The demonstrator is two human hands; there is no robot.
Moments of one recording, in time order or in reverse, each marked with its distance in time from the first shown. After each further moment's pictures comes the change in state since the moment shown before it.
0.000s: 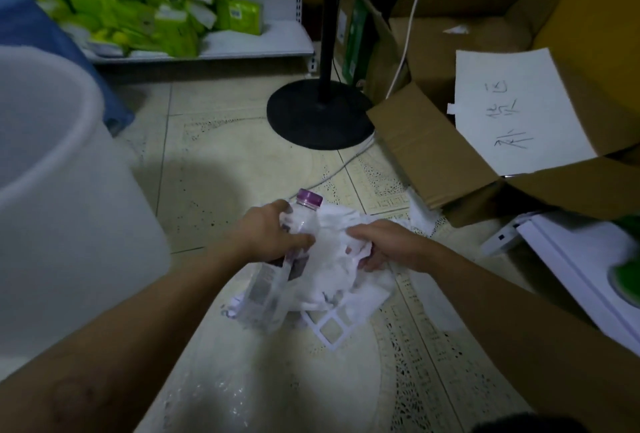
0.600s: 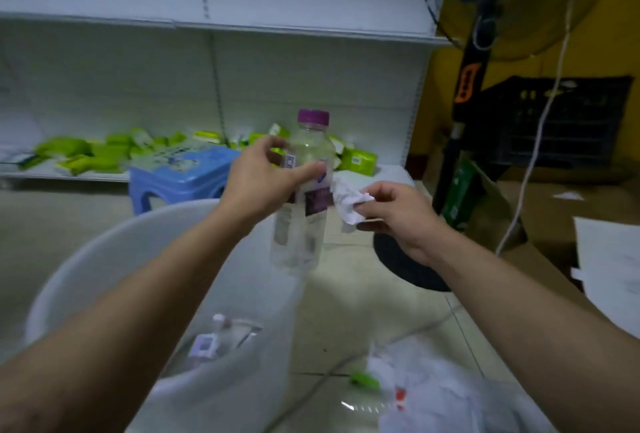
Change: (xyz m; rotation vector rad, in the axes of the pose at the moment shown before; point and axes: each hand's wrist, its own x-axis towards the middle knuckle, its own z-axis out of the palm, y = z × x) left_hand -0.086 -0.019 -0.322 -0.537 0.868 0.152; right_hand -0.018 -0.332 0.114 0.203 0.053 -0.682
